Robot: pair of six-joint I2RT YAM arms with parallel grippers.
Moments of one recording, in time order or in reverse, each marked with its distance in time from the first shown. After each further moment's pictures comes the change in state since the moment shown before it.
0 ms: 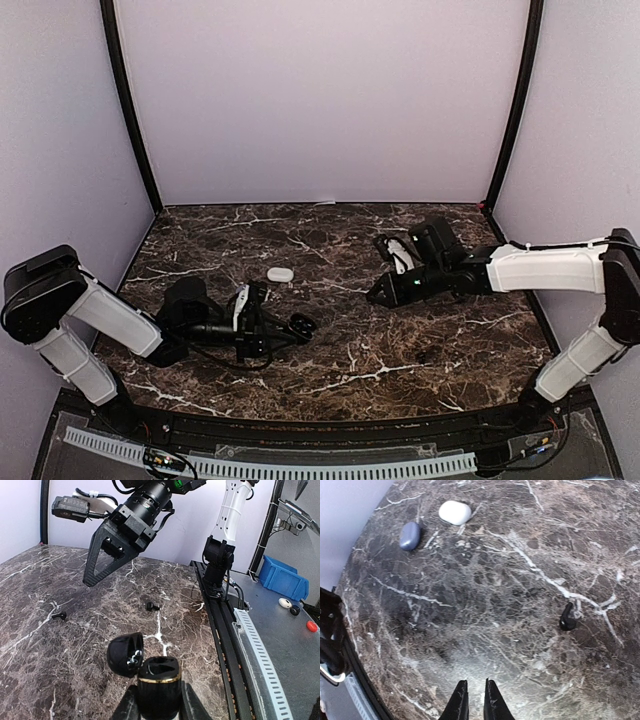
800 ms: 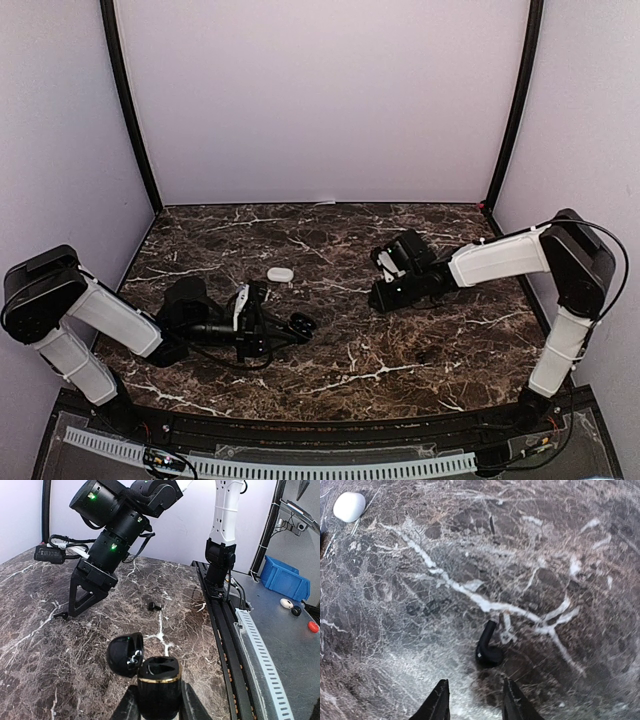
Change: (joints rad) left arm 0.000 0.000 0.000 0.000 -0.009 0.000; right arm -0.026 0.290 0.107 -0.016 0.290 -0.047
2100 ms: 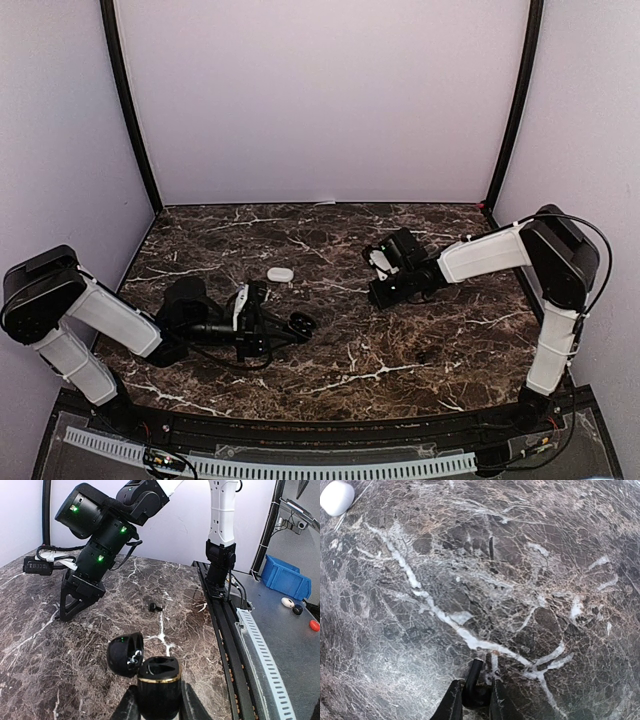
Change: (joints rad) left arm 0.000 -0.005 0.000 -0.001 -0.003 0.013; right arm -0.021 0.103 0.071 0.035 0.024 -0.166
